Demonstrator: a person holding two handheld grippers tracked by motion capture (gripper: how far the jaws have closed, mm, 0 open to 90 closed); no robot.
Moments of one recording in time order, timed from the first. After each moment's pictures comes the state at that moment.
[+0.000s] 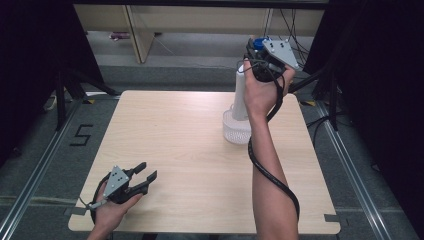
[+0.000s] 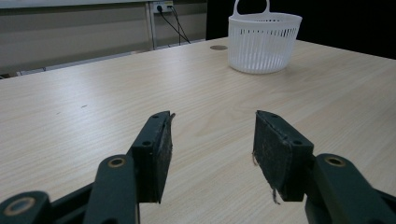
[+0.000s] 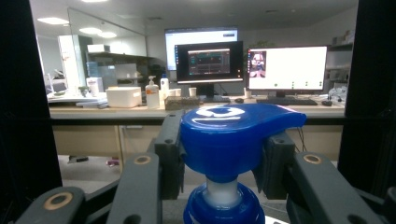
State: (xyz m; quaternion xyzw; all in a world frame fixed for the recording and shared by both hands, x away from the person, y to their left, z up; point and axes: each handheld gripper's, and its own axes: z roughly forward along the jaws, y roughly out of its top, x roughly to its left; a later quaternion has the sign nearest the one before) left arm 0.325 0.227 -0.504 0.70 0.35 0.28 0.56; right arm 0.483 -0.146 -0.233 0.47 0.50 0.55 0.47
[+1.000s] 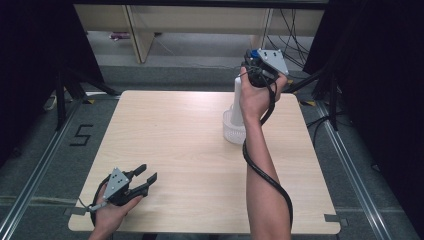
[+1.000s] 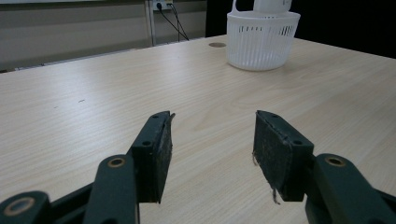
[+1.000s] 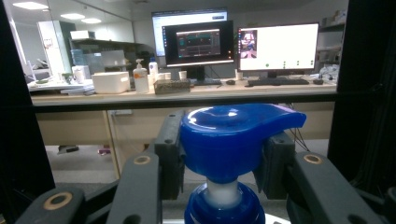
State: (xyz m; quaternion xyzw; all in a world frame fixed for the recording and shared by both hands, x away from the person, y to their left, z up) left arm 0.321 0.226 -0.507 0.70 0.35 0.28 0.56; right arm 0.505 -0.143 -0.268 0.50 0.50 0.54 0.46
